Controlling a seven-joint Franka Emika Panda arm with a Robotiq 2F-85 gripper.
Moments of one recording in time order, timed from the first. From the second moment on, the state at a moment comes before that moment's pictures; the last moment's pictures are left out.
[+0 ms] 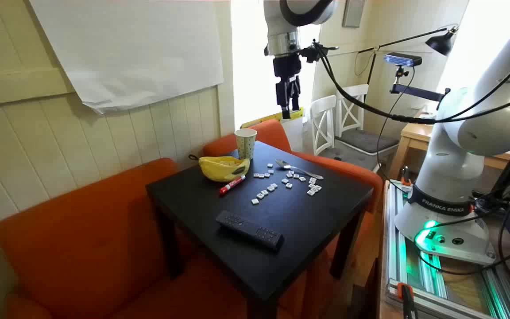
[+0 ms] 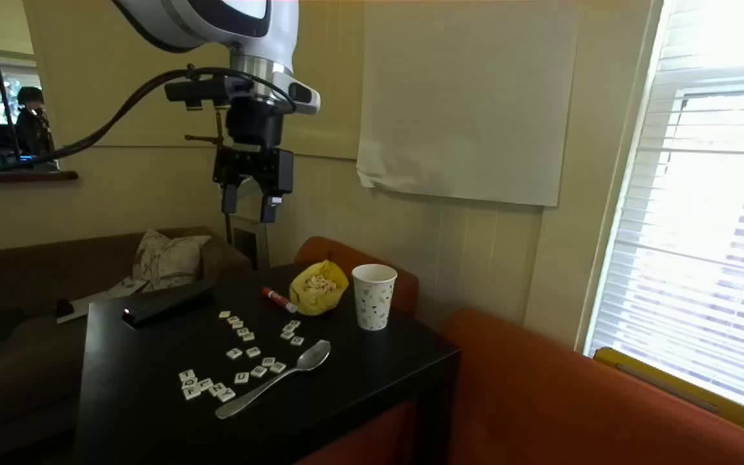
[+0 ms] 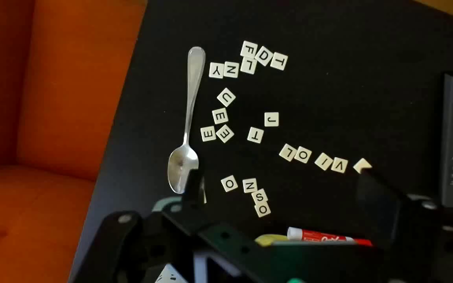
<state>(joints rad) 0.00 -0.27 0.00 -2.29 -0.03 1.86 -0.01</state>
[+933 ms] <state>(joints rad) 0.06 -0.27 0.06 -2.39 -0.03 1.86 -0.02</state>
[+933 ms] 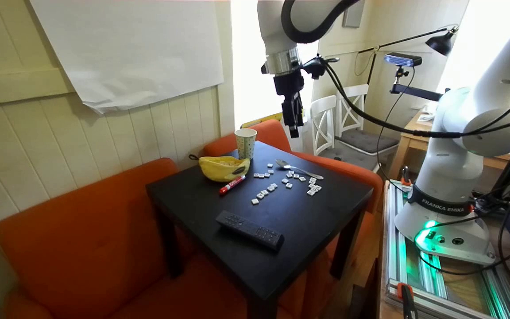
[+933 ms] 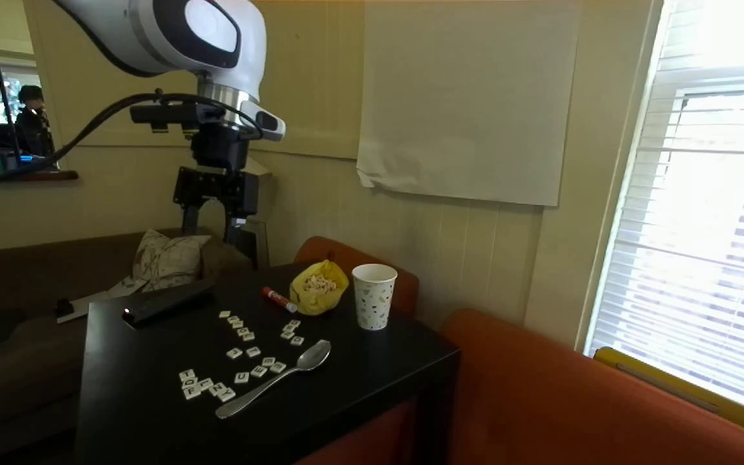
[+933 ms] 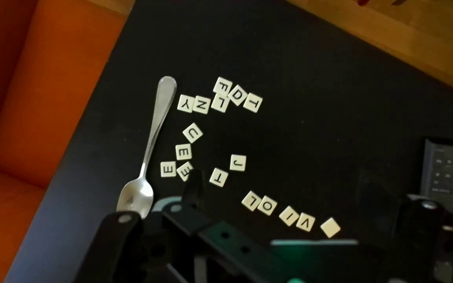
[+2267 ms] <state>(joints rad) 0.20 -0.27 0.16 -2.58 0.20 2.22 0.03</state>
